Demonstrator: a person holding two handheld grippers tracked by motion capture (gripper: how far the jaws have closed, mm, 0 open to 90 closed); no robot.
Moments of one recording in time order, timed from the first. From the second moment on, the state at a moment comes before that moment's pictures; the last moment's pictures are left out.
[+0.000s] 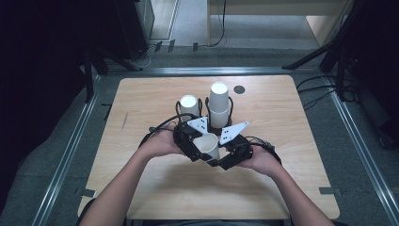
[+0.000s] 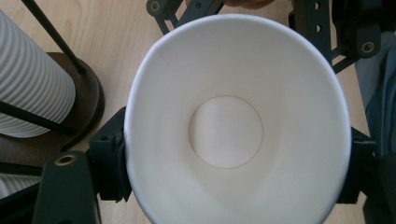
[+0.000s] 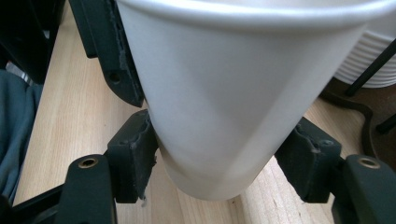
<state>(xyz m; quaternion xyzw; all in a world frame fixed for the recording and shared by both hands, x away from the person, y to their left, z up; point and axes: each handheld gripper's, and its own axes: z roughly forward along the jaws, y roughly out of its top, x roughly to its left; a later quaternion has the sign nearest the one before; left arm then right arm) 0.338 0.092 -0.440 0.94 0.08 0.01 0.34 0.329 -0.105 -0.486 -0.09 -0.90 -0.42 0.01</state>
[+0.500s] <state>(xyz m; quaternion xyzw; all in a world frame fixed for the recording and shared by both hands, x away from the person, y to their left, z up) 0.339 0.101 -0.443 0.90 0.14 0.00 0.42 0.331 -0.118 -0.478 -0.12 -0.89 -0.44 0.00</state>
